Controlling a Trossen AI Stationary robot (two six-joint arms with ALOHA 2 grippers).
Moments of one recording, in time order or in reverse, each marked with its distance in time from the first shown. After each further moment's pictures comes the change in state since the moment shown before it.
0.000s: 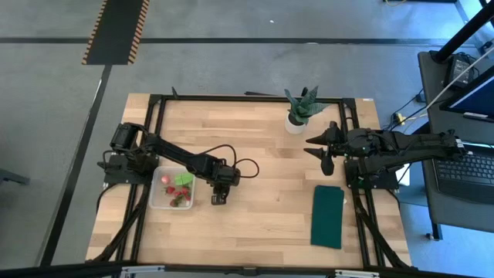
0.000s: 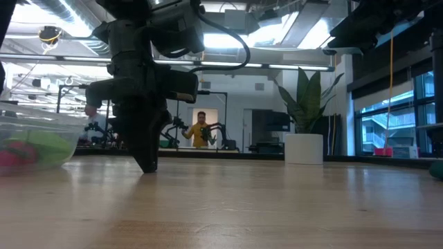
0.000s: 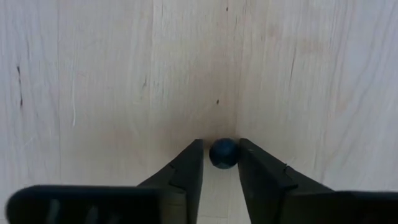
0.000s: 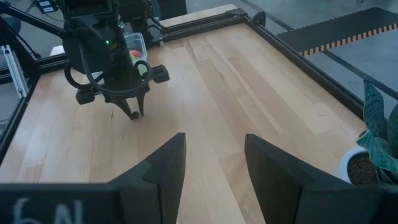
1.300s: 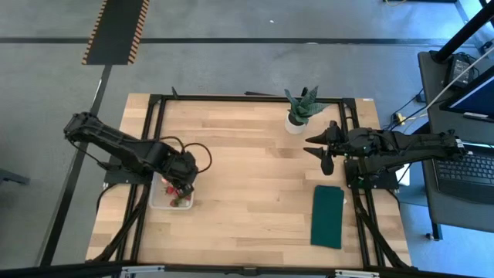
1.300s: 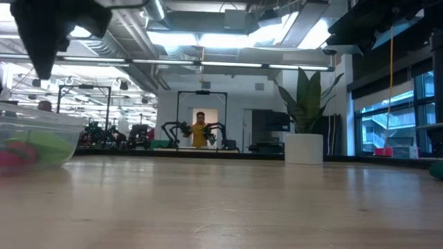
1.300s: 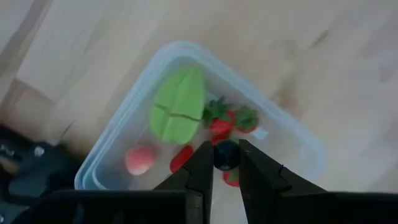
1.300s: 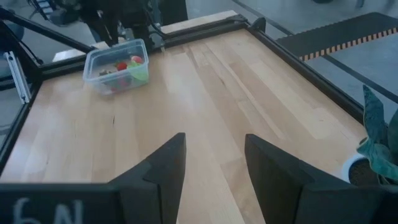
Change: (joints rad) left arm -0.151 -0.597 -0.005 -0.719 -0.037 -0.739; right arm -0.002 0.001 0.000 0.025 0.003 -0.003
